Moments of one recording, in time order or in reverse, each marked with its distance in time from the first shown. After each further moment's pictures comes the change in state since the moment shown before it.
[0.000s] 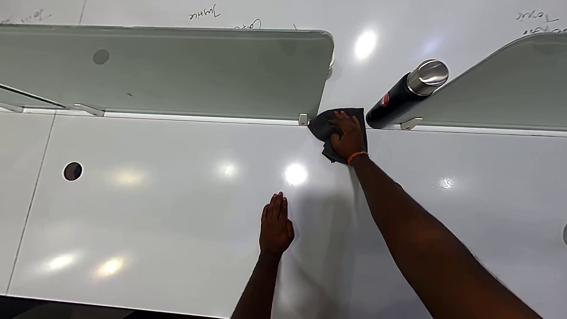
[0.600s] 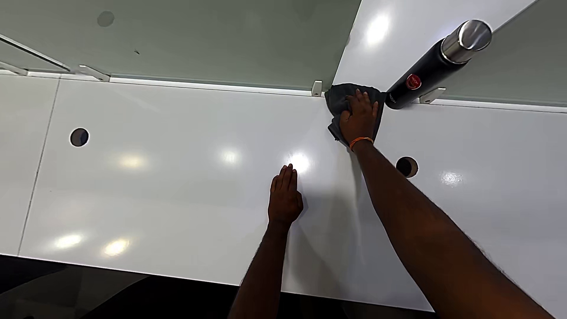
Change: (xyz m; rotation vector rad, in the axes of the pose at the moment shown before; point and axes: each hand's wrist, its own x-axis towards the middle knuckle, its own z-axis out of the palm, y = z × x) left_hand -0.002 0.002 -0.003 -0.040 -0.061 -0.016; right_hand -0.031 -0.044 0.010 -0.181 0.046 0.290
